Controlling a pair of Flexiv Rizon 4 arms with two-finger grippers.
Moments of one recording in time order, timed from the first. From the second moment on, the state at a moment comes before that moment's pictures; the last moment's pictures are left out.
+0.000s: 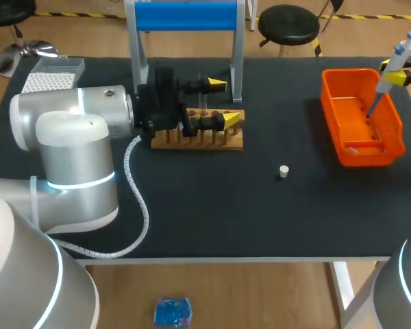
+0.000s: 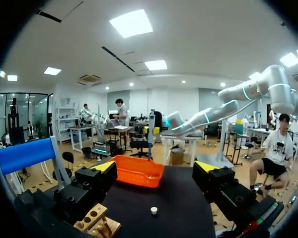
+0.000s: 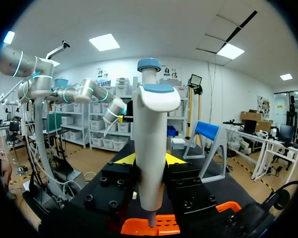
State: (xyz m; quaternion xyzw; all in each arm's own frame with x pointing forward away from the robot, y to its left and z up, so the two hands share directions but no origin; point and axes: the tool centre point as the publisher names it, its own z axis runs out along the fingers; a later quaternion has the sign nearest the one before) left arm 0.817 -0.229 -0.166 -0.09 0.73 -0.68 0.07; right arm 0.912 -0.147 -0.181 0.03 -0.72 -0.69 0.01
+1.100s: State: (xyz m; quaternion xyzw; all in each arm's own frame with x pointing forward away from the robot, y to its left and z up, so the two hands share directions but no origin) left arm 0.817 -0.229 -0.166 -0.09 0.73 -0.68 0.07; right arm 0.843 0.014 -0.172 0.09 -0.76 -0.65 -0.03
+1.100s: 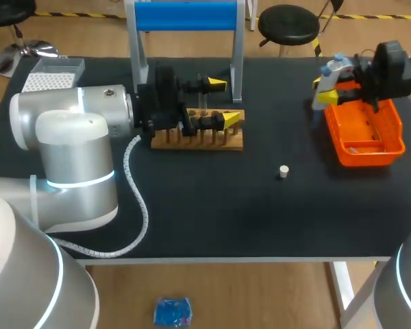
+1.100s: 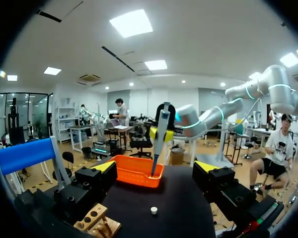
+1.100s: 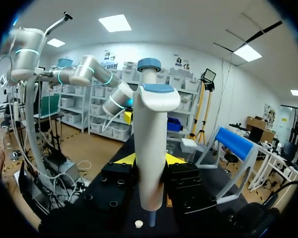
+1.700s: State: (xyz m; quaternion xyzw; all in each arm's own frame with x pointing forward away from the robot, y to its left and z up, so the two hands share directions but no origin) left arm 0.817 -0.229 -0.166 -0.09 0.73 -0.68 0.07; right arm 0.822 0.096 -0.181 0.08 -0.75 -0.65 0.04
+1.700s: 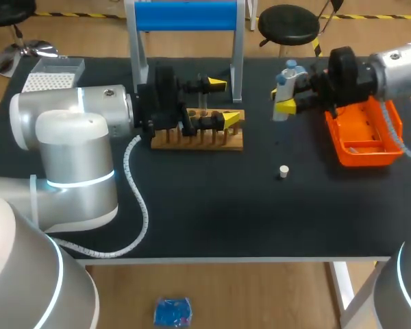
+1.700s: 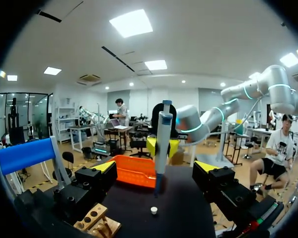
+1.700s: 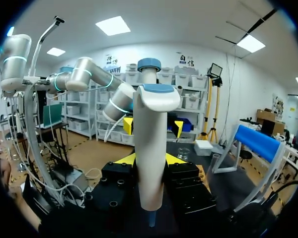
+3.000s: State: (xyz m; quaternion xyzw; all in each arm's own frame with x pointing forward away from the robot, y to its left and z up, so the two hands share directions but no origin) left arm 0.818 -0.230 -0.167 -0.09 0.73 -0.68 0.07; right arm 0.805 0.185 -0.200 0.08 -0.72 -0.69 0.02
